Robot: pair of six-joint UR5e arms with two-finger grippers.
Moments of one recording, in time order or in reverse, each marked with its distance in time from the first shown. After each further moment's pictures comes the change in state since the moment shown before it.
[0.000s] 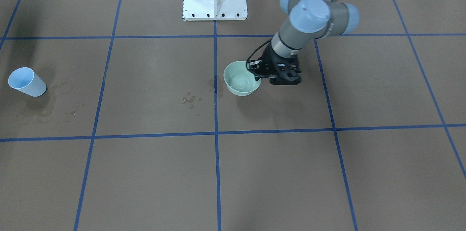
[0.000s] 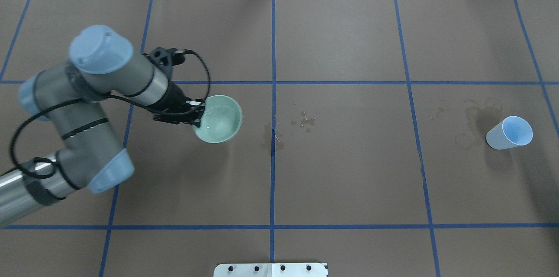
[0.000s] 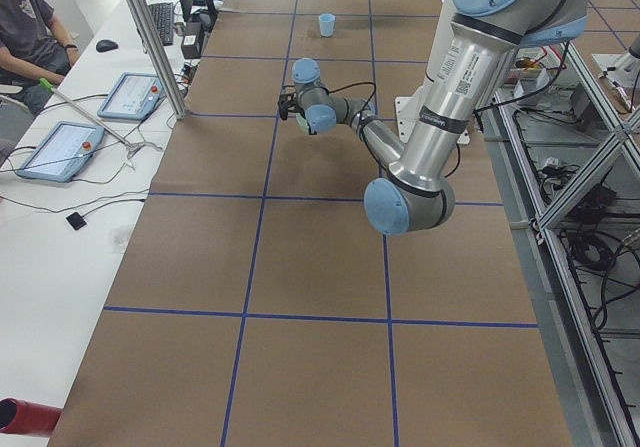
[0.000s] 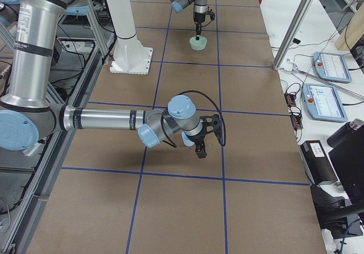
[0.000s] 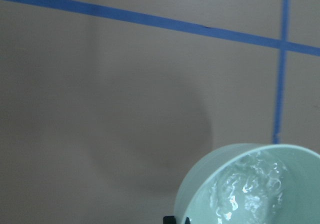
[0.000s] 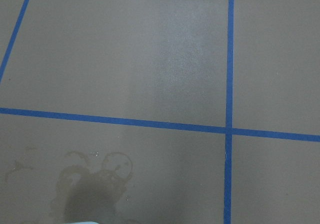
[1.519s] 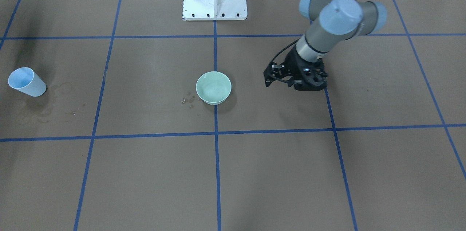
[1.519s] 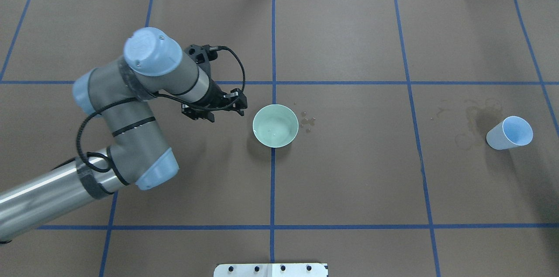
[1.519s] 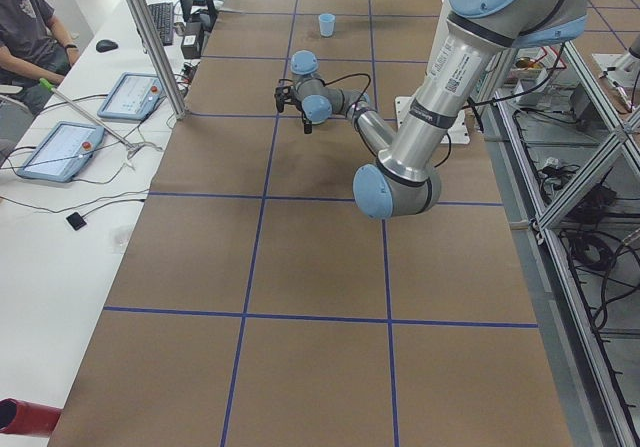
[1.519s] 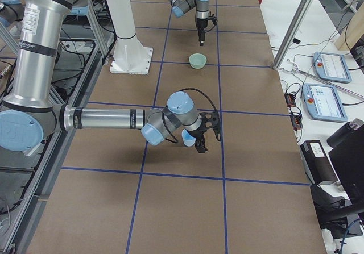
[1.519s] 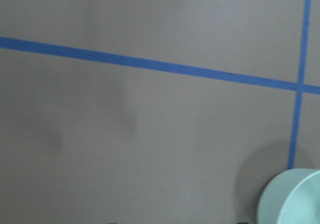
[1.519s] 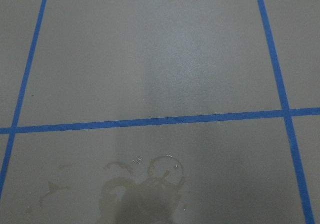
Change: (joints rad) left arm 0.103 -0.263 0.210 0.009 0.145 -0.151; right arm -0.071 -0.005 0.002 0.076 -0.075 0.134
